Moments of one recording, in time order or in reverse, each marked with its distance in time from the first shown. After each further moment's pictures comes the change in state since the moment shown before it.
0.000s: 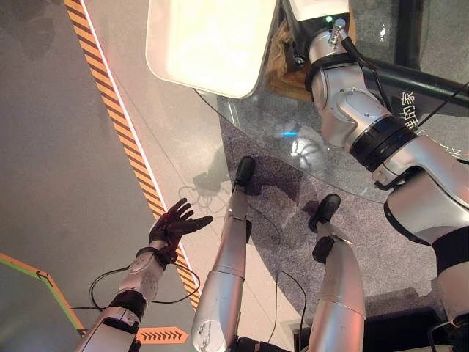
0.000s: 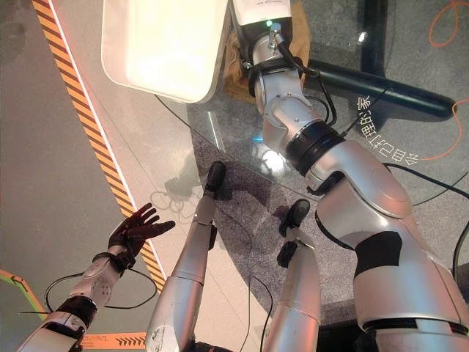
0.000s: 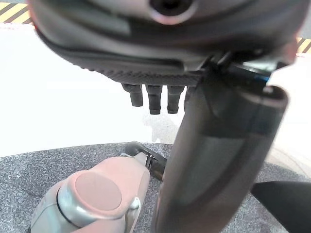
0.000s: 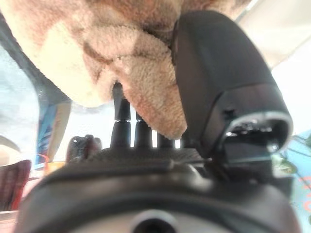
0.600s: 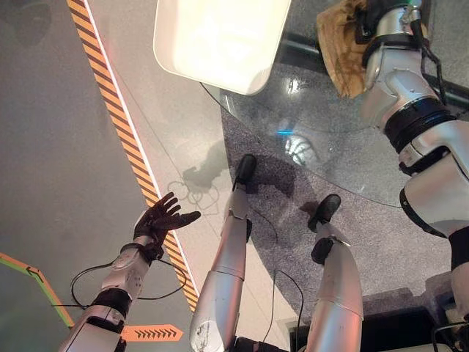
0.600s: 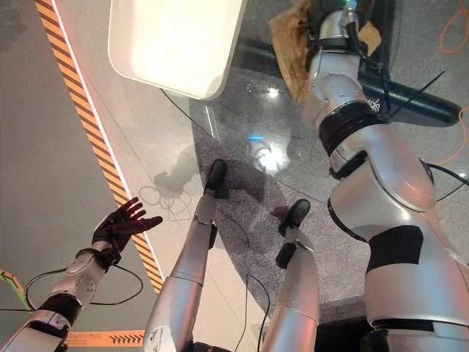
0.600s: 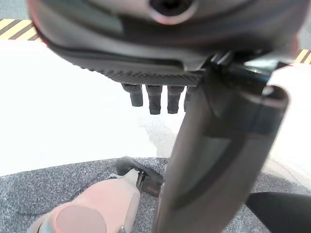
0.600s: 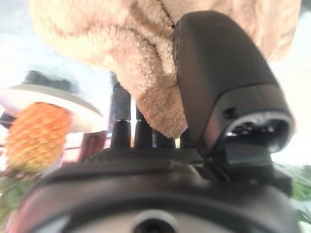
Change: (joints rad) left arm -0.001 0.100 -0.009 -0.029 -0.031 0.003 -0.002; right arm -0.067 -0.096 -0.006 0.280 0.044 -0.011 -0.112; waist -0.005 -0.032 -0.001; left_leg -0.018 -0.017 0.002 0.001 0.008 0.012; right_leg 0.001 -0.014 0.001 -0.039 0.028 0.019
